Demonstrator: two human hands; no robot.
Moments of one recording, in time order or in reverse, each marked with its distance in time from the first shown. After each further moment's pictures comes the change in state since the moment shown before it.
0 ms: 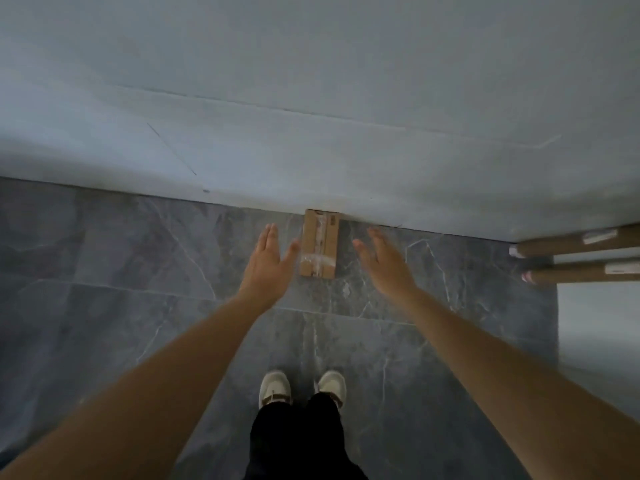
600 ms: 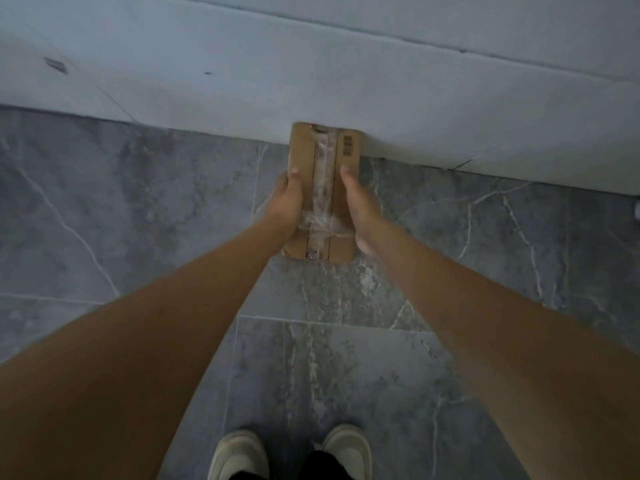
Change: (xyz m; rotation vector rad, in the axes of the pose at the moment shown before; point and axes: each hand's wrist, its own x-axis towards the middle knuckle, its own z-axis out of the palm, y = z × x) left_hand 0.278 -0.139 0.226 -0.557 -0.023 -0.291; right_hand 0.259 0.134 0.223 0.800 -0.066 0.398
